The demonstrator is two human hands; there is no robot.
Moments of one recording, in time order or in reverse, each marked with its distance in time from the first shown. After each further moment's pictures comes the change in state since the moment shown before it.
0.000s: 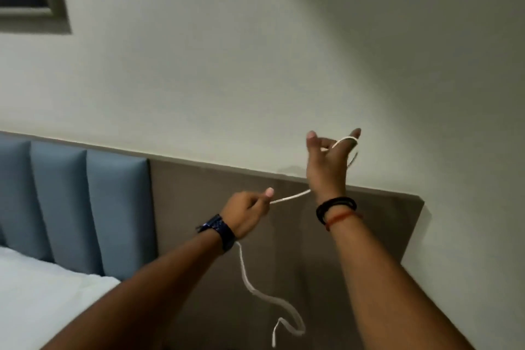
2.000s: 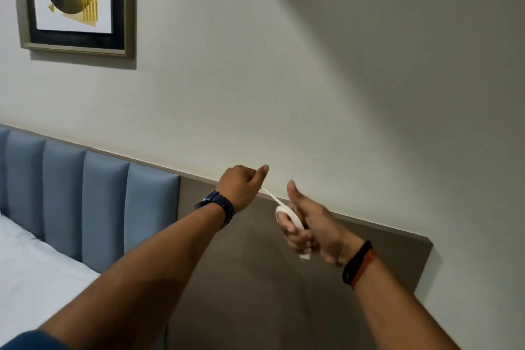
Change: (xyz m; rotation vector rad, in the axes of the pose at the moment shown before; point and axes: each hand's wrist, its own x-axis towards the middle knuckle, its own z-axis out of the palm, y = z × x) left_hand 0.012 0.060 -0.079 0.114 0.329 0.014; right_hand -0.053 -0.045 -0.023 0.073 -1.162 0.411
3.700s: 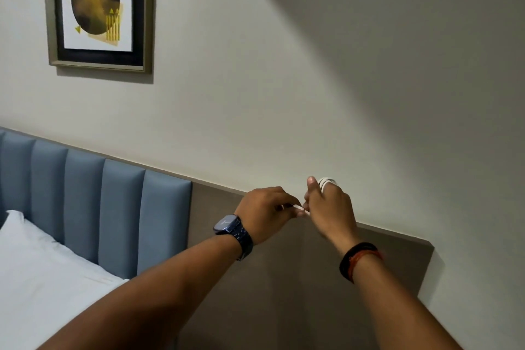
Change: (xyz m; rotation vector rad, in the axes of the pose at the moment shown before) left_hand -0.065 0.046 -0.010 0.115 0.014 0.522; right_hand 0.004 -0.014 0.003 -0.624 0.948 -0.297
